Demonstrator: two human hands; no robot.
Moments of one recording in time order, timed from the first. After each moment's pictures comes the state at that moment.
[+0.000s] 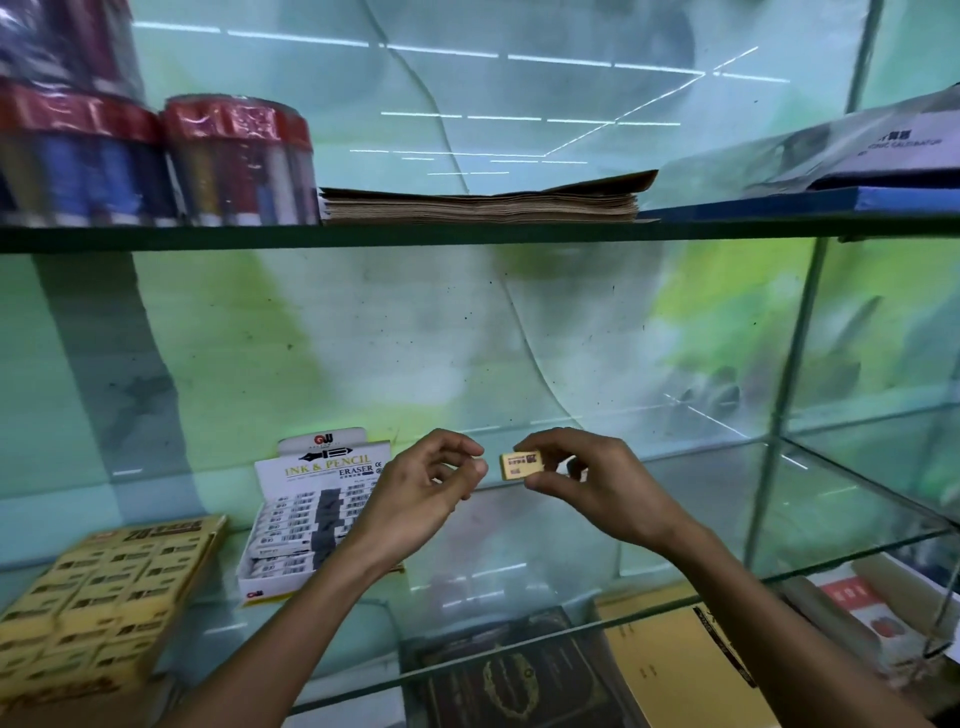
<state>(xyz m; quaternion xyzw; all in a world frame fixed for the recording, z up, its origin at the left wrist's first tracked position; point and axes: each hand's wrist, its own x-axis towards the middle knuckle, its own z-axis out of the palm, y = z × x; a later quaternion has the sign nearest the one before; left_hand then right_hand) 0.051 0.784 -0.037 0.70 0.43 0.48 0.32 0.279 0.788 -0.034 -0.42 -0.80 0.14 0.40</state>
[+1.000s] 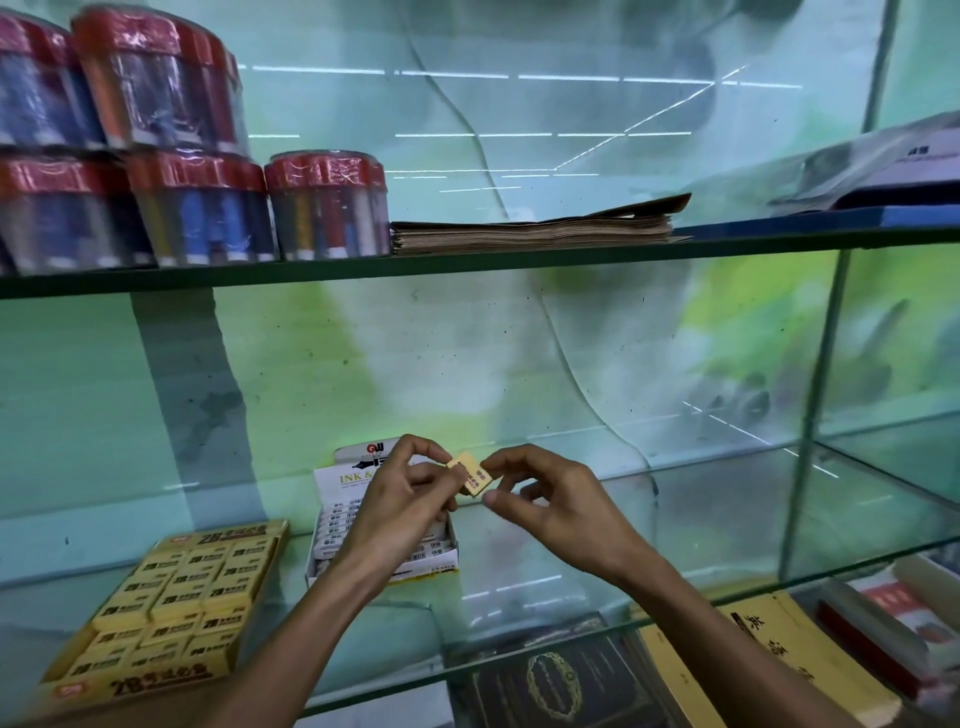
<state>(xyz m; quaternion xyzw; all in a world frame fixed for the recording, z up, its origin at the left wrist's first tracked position) 0.005 0.761 -0.030 0.63 0.44 0.54 0.35 0.196 0.759 -0.035 -0.37 -0.75 0.26 0.48</state>
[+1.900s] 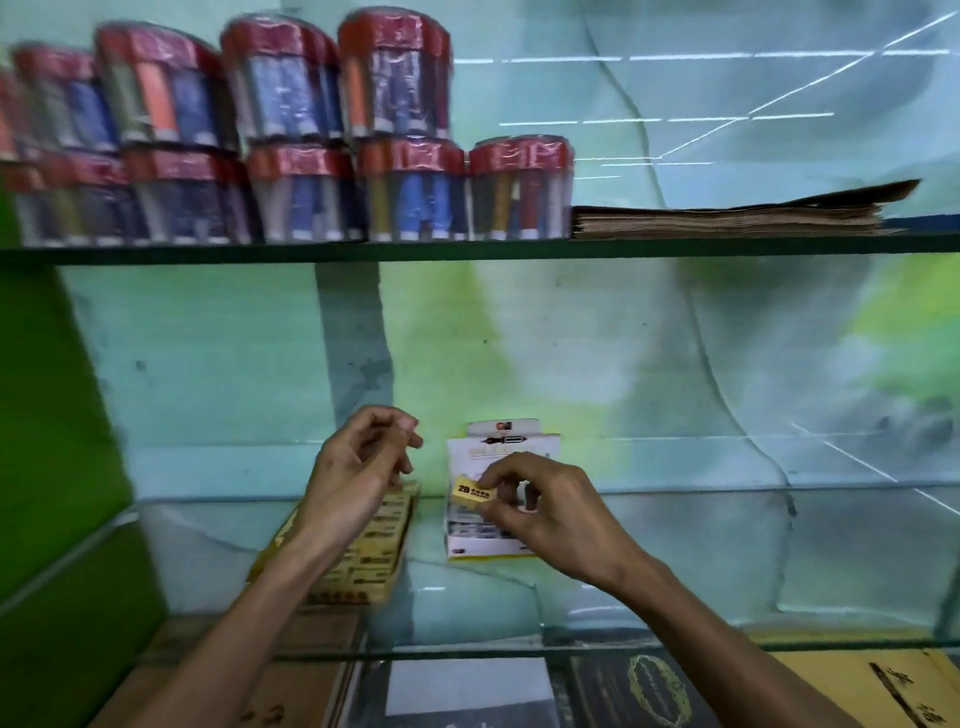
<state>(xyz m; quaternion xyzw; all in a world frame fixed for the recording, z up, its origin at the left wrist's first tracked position) -0.130 0.709 -0.012 0.56 0.48 0.64 0.20 0.075 0.752 -0.037 -0.32 -0.84 0.17 0.41</state>
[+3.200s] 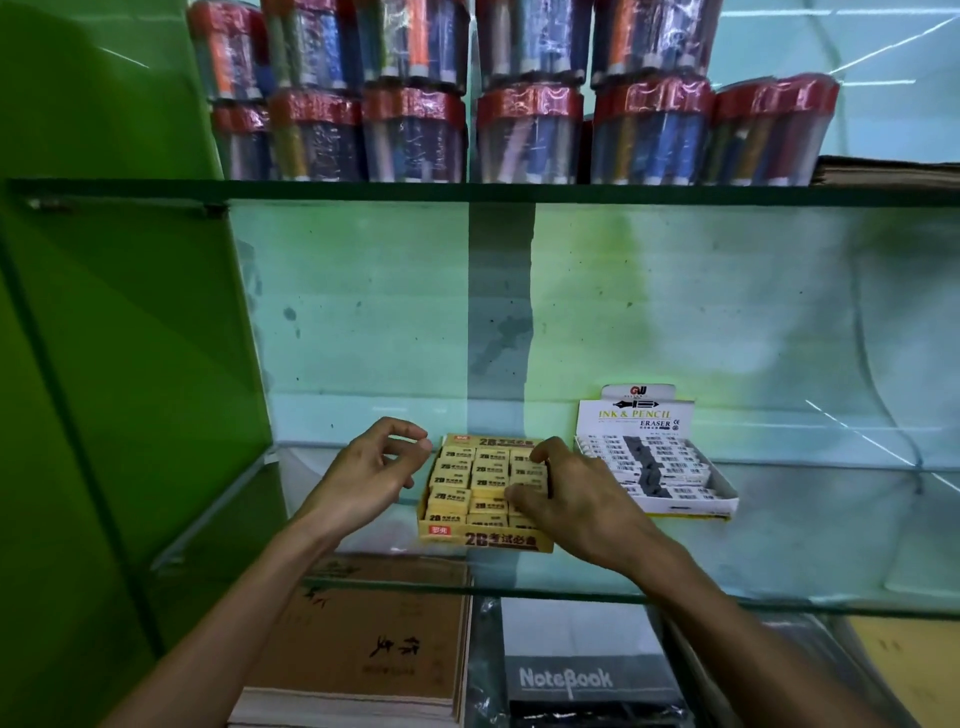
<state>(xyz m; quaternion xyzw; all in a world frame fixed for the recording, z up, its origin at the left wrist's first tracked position) -0.275 0.666 -0.045 0.59 0.64 0.44 0.22 -0.049 0.712 -0.050 -0.48 -0.82 0.16 0.26</state>
